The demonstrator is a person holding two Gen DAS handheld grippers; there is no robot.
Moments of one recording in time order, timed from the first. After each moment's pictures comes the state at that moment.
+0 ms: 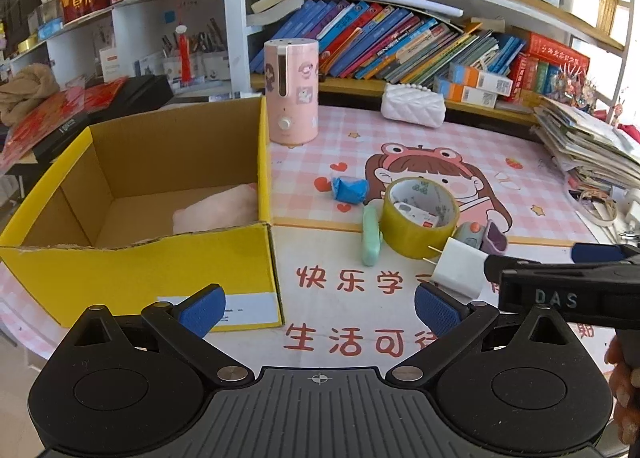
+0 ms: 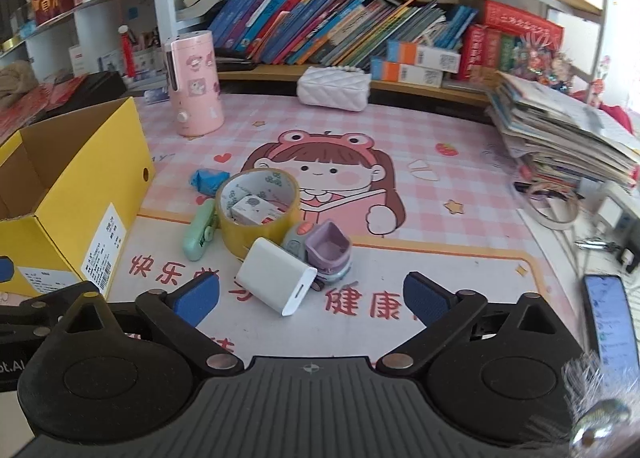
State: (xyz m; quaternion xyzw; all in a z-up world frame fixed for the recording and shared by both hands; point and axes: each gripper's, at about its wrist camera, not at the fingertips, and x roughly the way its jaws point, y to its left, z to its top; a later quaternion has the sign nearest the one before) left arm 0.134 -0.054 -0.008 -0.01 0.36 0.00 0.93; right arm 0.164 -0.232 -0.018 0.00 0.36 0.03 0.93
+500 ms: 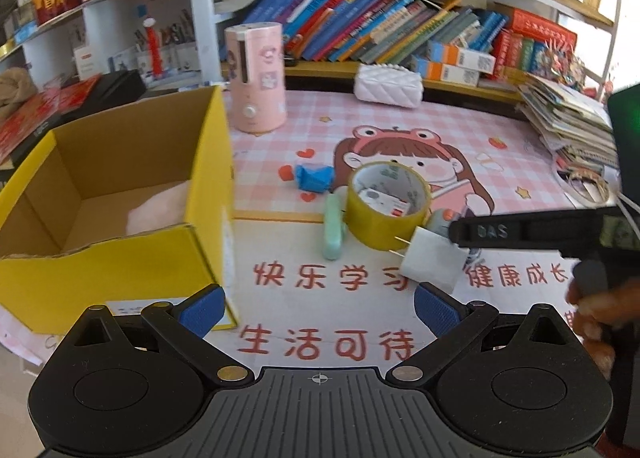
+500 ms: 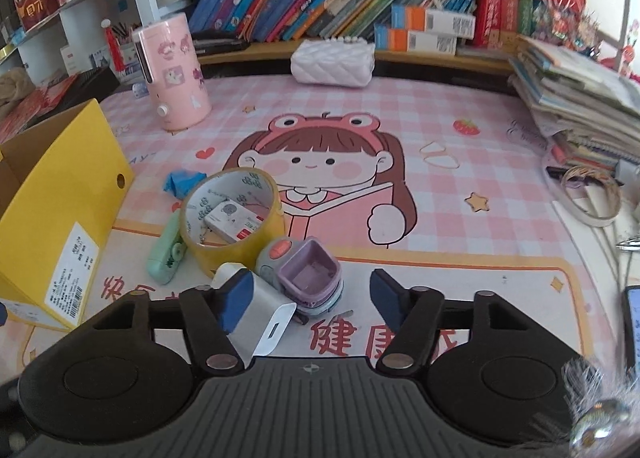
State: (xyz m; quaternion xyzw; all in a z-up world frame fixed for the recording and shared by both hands) left arm 0.151 -0.087 -0.017 0.01 0.38 -0.03 0.92; right arm 0.227 -0.263 -0.045 0.04 0.40 0.05 0.91
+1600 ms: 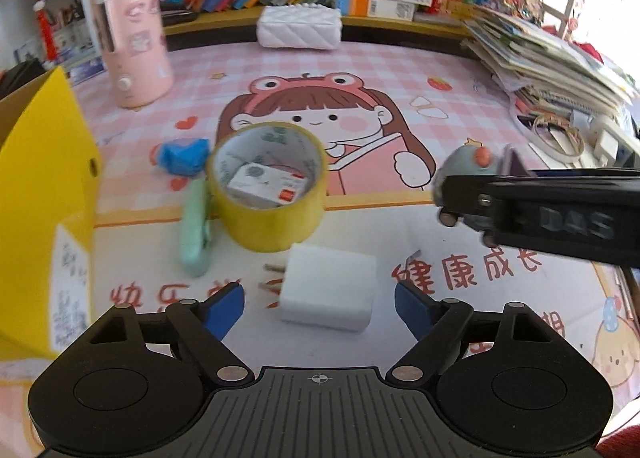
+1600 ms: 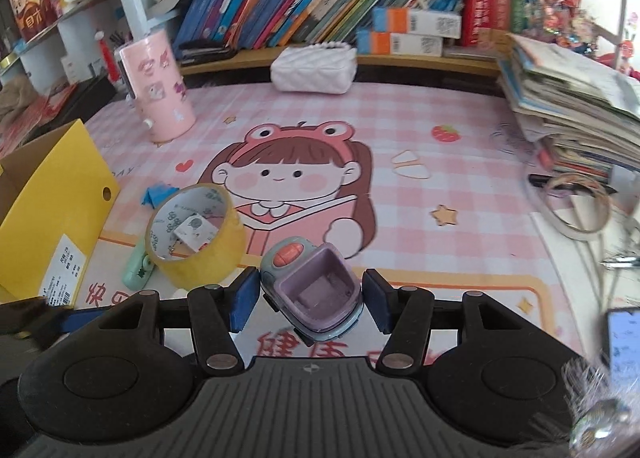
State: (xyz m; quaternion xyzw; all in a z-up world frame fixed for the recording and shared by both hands) left arm 0.221 -0.161 -0.061 0.04 0.45 -0.12 0.88; right arm 0.222 -0.313 -0.027 0.05 0.39 0.06 0.92
